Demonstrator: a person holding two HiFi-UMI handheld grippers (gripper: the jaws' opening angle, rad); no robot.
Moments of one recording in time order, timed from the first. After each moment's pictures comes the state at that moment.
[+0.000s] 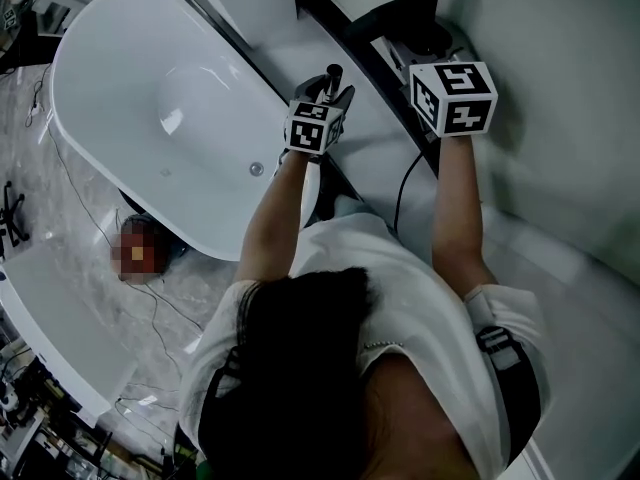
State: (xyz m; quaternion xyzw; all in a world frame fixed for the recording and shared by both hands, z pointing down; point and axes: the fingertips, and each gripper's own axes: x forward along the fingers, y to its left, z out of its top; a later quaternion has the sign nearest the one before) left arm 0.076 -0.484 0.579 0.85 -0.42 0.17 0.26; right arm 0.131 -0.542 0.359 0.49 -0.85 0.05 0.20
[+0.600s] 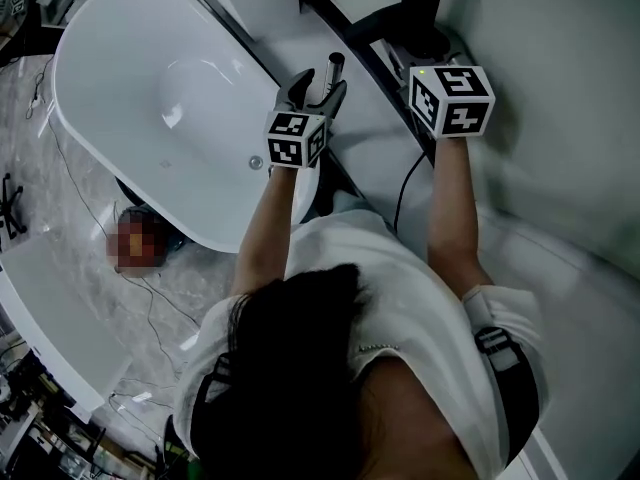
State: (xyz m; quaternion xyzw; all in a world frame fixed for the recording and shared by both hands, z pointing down) left arm 0.043 -0.456 0.518 0.86 -0.45 0.07 0.23; right arm 0.131 -0.516 0.370 0.49 -0.85 0.08 0.18
